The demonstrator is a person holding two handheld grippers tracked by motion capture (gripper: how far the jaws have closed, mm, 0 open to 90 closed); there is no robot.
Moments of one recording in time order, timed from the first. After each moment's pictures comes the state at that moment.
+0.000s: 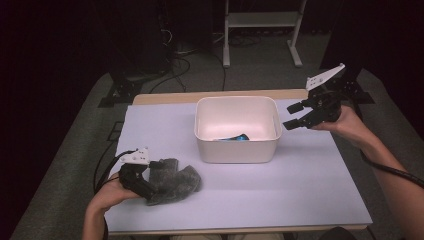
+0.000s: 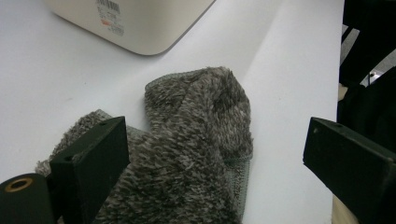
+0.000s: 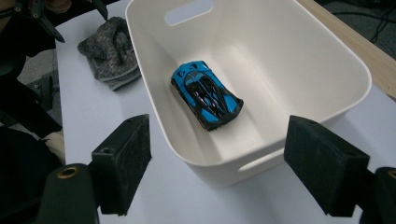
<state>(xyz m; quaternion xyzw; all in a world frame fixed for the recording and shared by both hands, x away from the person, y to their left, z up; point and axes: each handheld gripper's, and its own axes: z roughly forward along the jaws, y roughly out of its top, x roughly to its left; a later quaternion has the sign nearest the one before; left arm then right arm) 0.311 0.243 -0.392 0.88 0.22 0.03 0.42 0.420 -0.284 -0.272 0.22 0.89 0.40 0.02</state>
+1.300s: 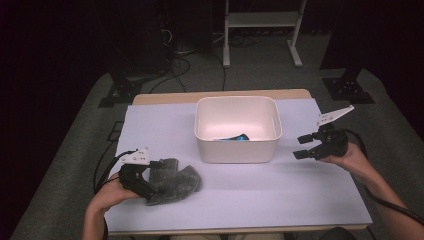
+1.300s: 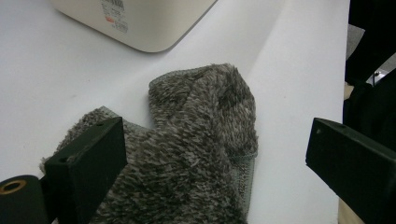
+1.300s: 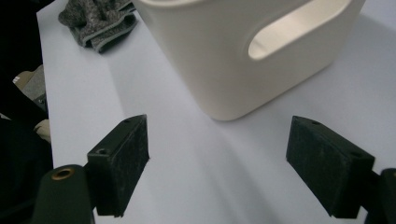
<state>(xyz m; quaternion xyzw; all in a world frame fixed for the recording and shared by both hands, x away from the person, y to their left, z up) 0.311 0.244 -0.394 0.88 0.22 0.04 0.42 0.384 -0.327 -0.371 0.28 0.86 0.42 -0.01</state>
